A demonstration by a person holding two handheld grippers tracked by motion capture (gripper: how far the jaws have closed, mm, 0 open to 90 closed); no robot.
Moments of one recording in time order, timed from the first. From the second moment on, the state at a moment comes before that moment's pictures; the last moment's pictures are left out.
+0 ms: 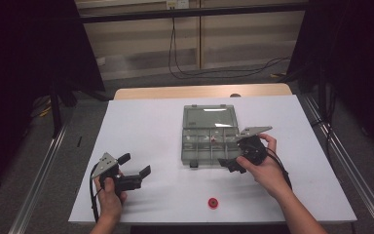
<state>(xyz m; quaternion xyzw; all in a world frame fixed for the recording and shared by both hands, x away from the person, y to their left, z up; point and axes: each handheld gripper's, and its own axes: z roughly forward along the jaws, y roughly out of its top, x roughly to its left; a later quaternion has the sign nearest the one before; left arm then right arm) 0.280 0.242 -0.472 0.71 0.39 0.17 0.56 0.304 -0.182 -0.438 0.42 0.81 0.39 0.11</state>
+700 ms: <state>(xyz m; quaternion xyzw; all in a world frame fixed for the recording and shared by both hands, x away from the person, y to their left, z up) 0.281 0.242 -0.471 0.72 0.38 0.17 0.56 0.262 -0.180 -0.439 0.41 0.81 0.40 0.12</state>
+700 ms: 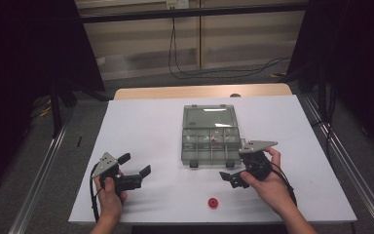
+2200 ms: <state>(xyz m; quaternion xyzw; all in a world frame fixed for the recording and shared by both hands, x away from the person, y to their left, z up) 0.280 0.238 -0.471 0.72 0.37 0.18 0.56 0.222 -0.150 -0.453 0.38 0.82 0.41 0.06</state>
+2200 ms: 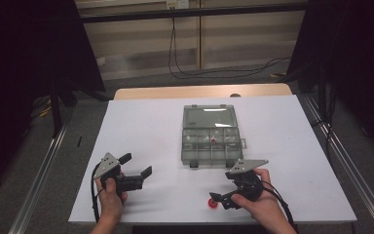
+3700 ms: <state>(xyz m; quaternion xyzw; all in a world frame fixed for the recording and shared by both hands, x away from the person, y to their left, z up) 0.280 0.238 -0.471 0.72 0.37 0.18 0.55 0.212 -0.137 -0.476 0.35 0.85 0.40 0.04</state>
